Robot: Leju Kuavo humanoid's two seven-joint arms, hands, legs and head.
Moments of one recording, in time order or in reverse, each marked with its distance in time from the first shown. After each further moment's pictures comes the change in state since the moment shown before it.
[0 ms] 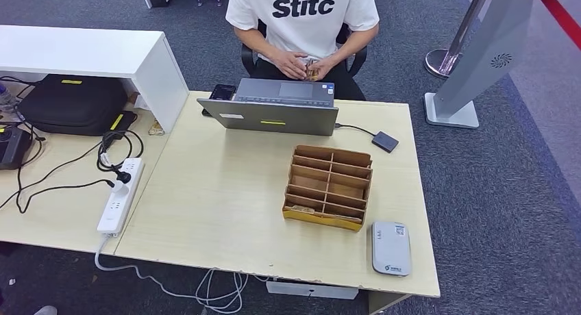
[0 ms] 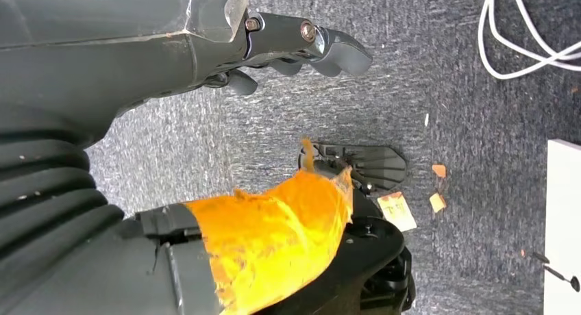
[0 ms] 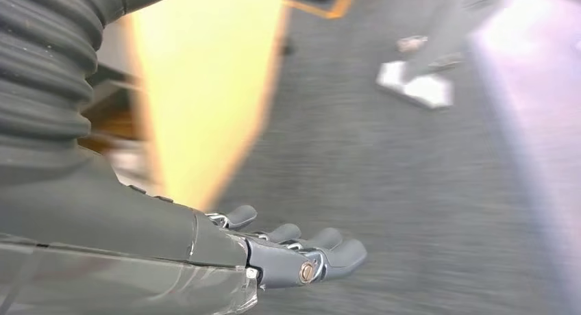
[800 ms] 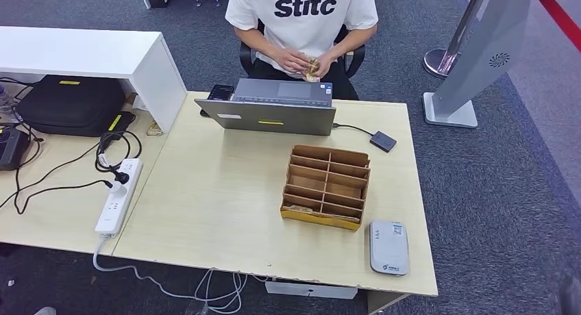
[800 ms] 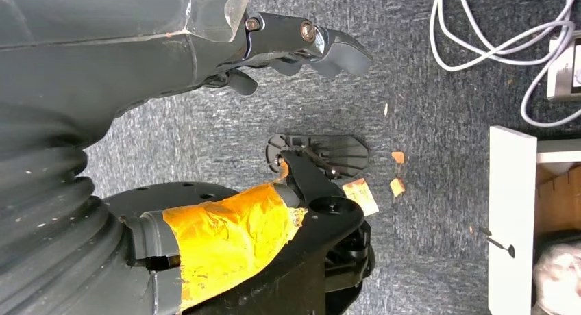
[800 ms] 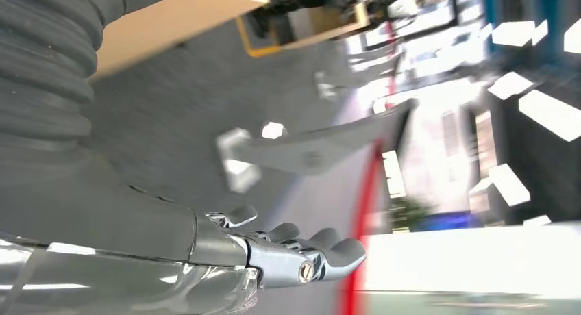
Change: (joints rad) left arm 0.001 -0.013 -0.016 0.000 0.045 -0.011 -0.102; right arm 0.159 0.233 0.796 -1.180 -0.053 -0.365 -0.160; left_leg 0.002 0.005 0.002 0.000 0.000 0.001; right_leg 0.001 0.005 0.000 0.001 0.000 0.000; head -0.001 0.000
